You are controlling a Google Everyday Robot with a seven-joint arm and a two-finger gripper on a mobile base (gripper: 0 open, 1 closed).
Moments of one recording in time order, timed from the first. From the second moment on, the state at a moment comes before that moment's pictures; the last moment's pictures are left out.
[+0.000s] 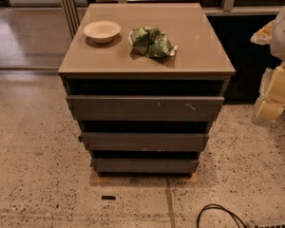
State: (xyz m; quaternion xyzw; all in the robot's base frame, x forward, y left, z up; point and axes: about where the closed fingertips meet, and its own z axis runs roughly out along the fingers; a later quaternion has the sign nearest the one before) arm 0.438 -0.216 0.977 -0.60 0.78 -0.04 0.16
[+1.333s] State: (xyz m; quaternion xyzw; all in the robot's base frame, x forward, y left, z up) arm 0.420 -0.176 0.856 -0.62 0.76 0.08 0.16
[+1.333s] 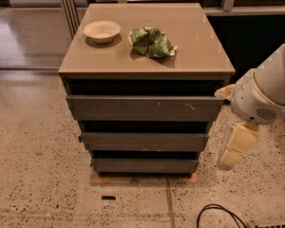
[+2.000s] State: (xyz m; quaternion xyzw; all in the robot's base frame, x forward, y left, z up) arm 0.426 -0.167 0.814 -0.60 0.77 0.11 0.19
